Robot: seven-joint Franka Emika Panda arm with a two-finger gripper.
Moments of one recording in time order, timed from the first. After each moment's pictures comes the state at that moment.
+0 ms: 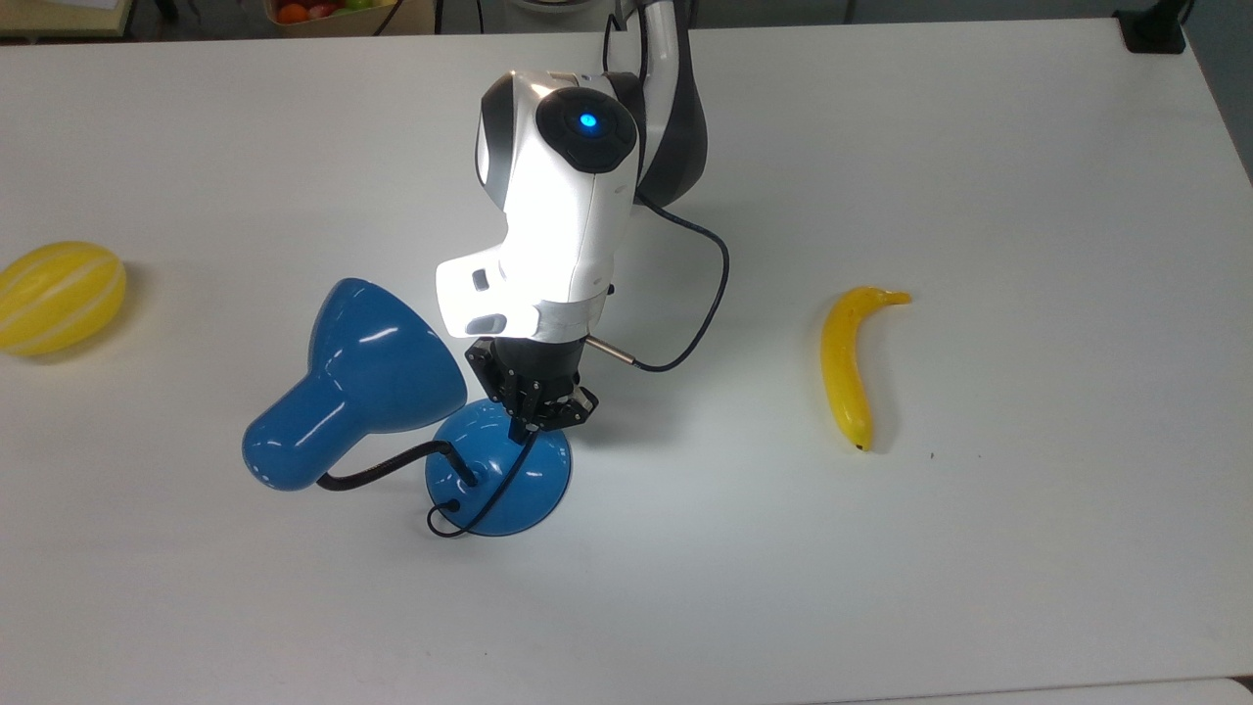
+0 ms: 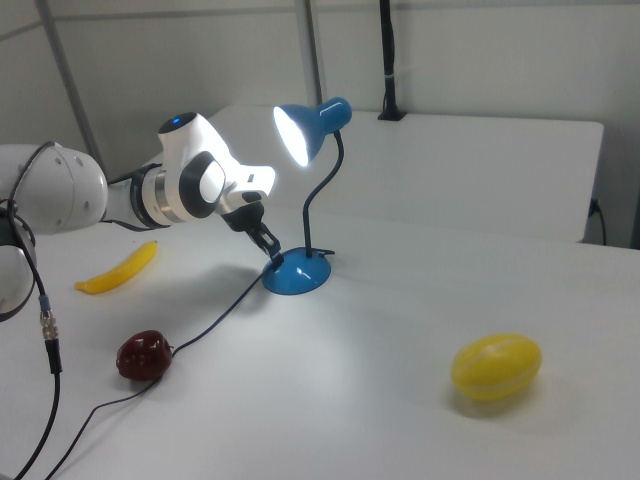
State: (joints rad) arm 0.22 0.69 -0.13 -1.40 -0.21 2.36 0.71
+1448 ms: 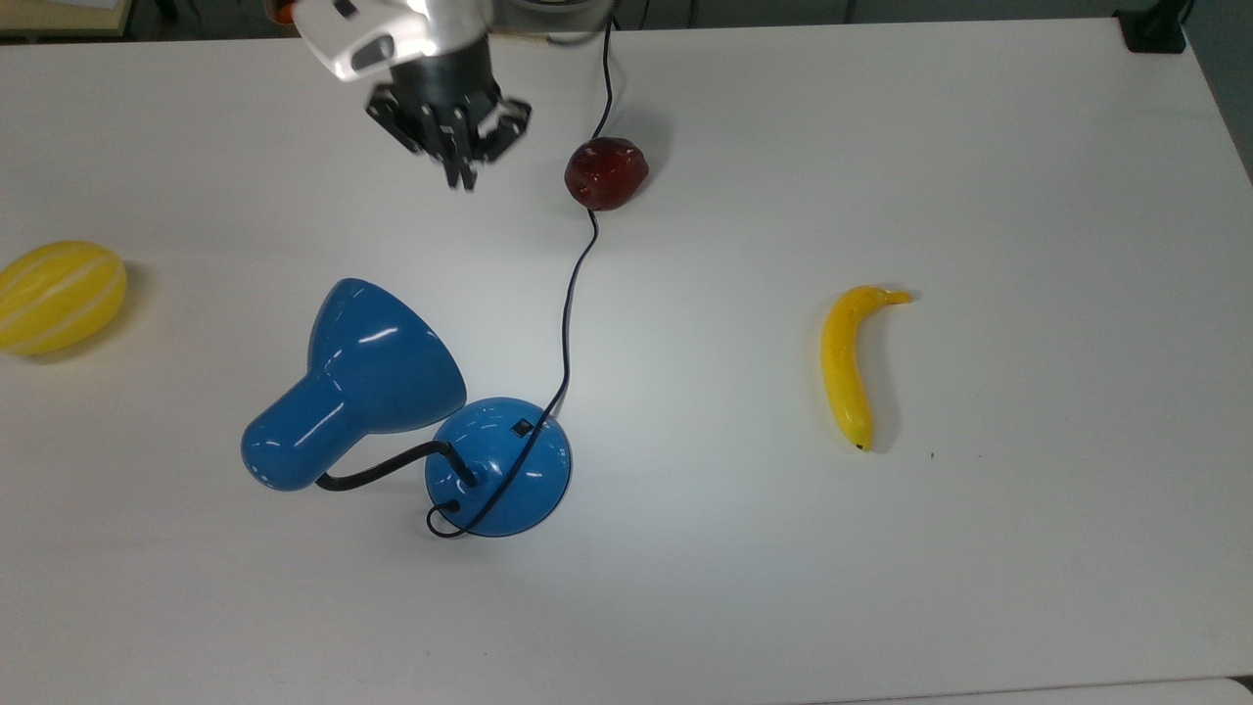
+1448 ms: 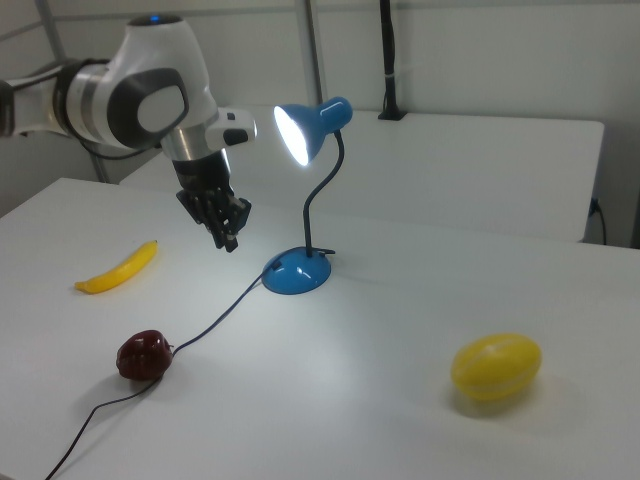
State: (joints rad) arm 0.06 0.11 -0.07 -1.75 0.00 1.94 0.05
